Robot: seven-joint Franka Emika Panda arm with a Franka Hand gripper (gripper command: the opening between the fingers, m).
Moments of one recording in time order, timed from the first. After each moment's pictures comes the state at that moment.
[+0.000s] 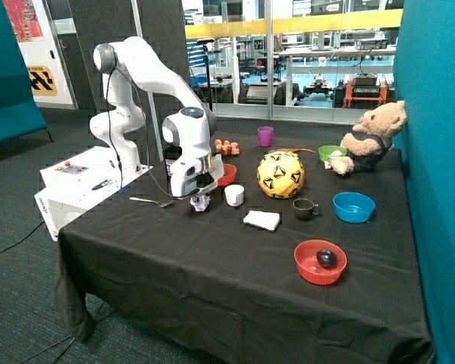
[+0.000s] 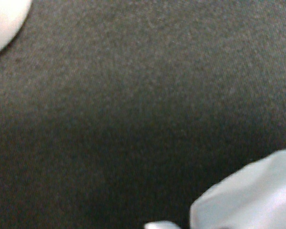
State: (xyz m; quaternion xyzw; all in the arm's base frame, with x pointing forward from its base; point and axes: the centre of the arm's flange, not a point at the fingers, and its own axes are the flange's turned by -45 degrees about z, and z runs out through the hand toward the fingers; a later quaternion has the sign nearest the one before) arm 0.558 -0.238 0.304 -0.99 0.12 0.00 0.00
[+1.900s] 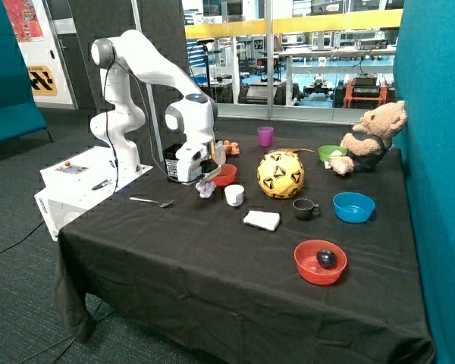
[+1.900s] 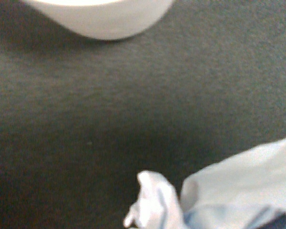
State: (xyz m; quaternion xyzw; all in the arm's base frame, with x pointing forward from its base) arm 0.554 -0.196 0.338 -1.00 0.08 -0.01 0.00
